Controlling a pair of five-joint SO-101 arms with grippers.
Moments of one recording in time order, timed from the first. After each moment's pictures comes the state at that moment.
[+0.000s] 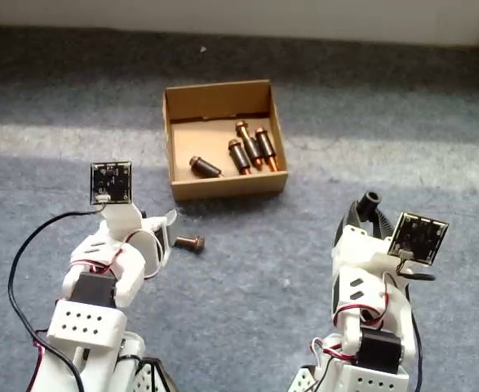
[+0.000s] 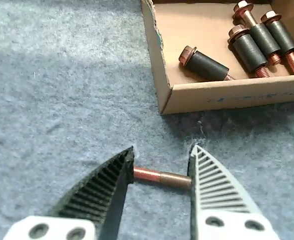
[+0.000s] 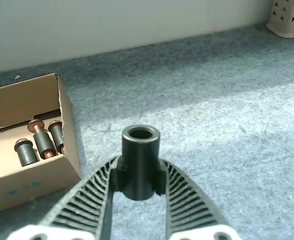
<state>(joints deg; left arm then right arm) 1.1 -66.6 76.5 43.5 13.8 6.2 -104.3 84.5 46.8 -3.6</state>
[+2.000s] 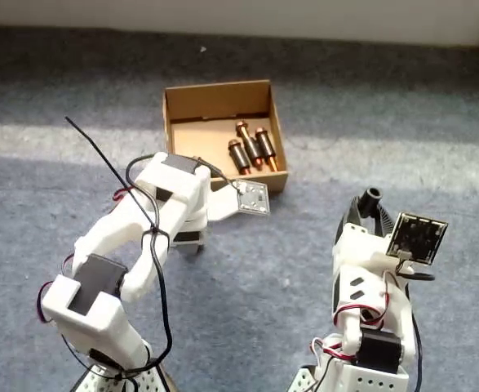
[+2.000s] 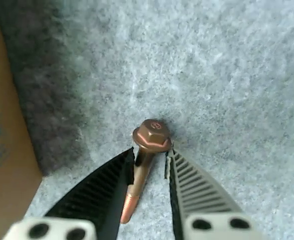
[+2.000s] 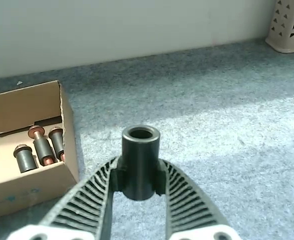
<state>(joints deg) 13.6 10.2 22.5 71.6 -59.4 6.2 -104.3 84.7 44.4 -2.1</state>
